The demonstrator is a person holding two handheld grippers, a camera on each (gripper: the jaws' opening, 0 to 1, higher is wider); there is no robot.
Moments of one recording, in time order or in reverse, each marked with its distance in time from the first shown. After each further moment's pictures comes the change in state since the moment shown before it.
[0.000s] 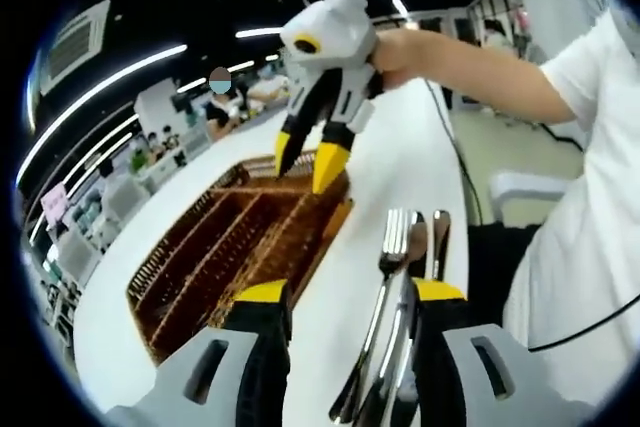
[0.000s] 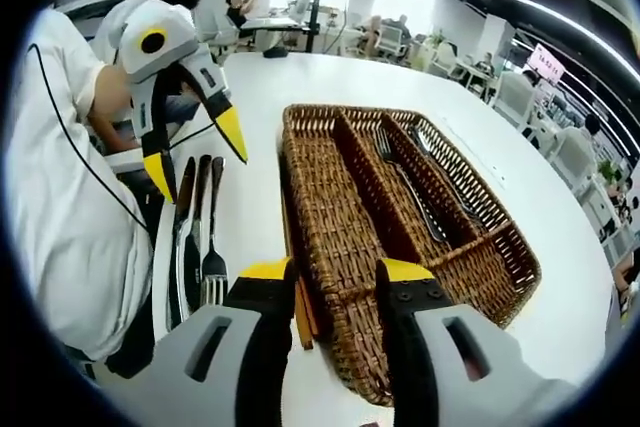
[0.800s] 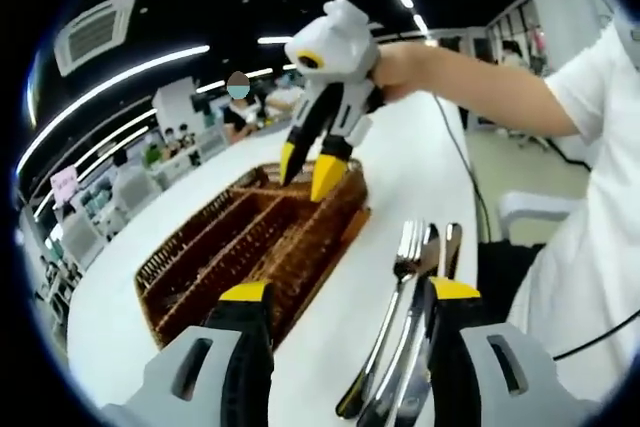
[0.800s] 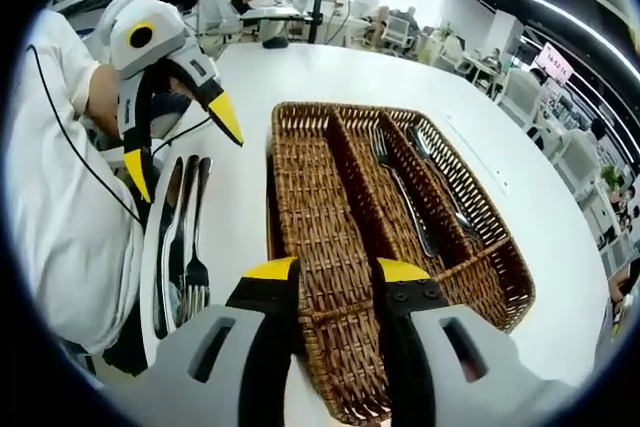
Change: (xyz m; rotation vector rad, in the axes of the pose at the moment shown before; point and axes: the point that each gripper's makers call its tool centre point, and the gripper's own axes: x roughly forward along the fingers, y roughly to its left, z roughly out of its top) left arm -0.009 0.010 -0.003 -0.067 -0.062 0.056; right arm 0.017 -0.017 0.009 -0.028 0.053 0.022
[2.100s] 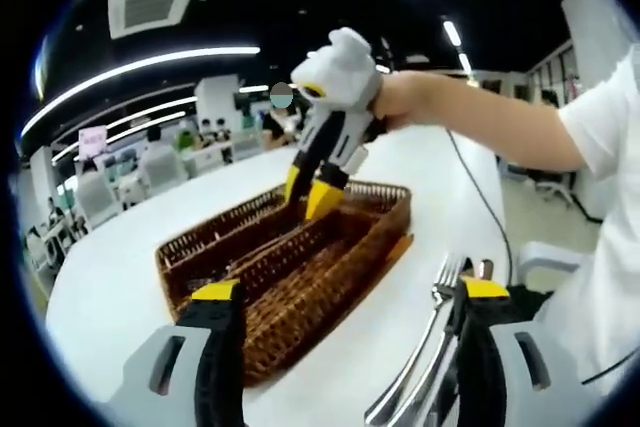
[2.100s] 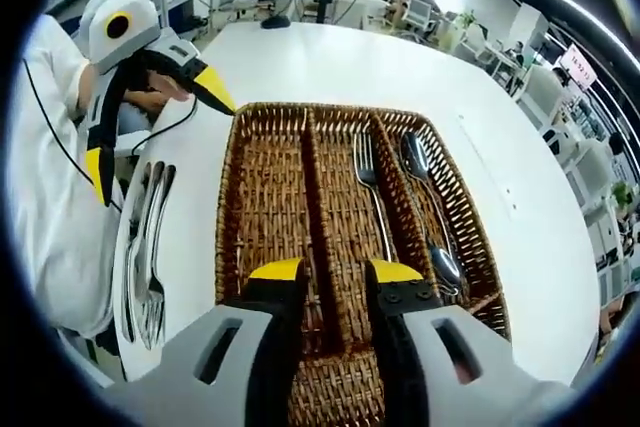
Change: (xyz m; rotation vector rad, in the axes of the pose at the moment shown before) left arm -0.014 0.035 -0.002 -0.193 -0.127 0.102; right arm 0.043 -0.026 0.027 -0.065 0.097 0.065
